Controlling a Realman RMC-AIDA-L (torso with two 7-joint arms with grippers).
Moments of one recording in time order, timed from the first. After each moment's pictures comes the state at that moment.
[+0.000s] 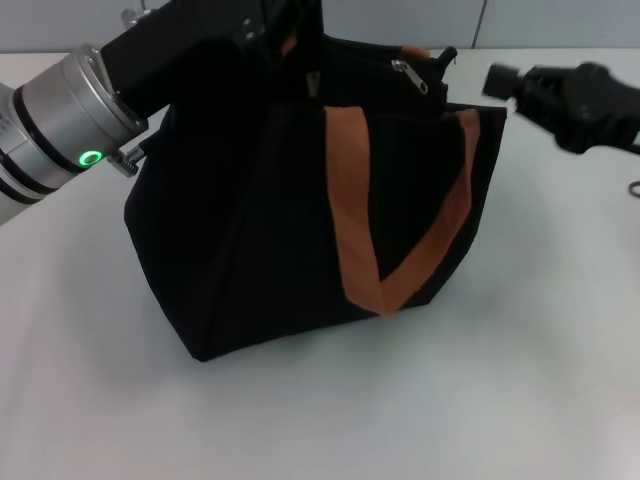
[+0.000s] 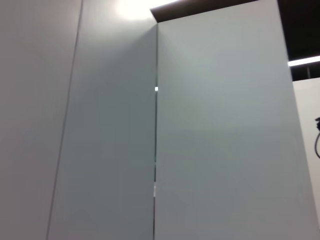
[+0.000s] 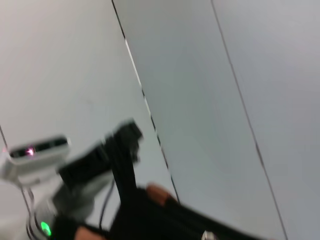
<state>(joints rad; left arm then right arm) -0.76 -2.08 0.56 0.24 1.49 1.73 -0.91 0.45 2.08 -0.75 -0.79 -1.59 -1.63 1.53</state>
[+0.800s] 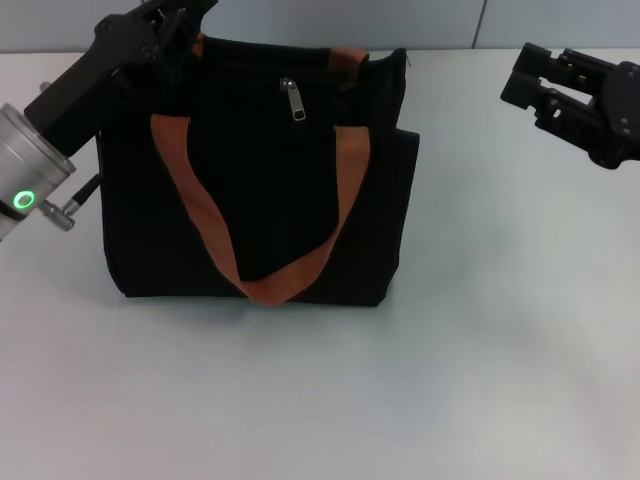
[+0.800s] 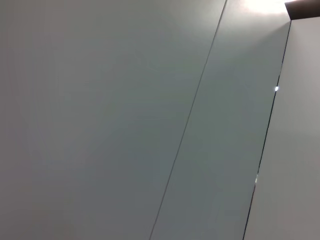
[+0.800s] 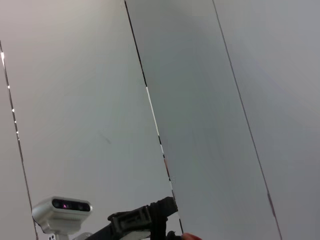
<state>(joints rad) -0.61 -2.07 0.54 0.24 1.41 1.60 -1.07 0.45 2.07 -0.65 -0.65 -1.59 -1.74 1.33</state>
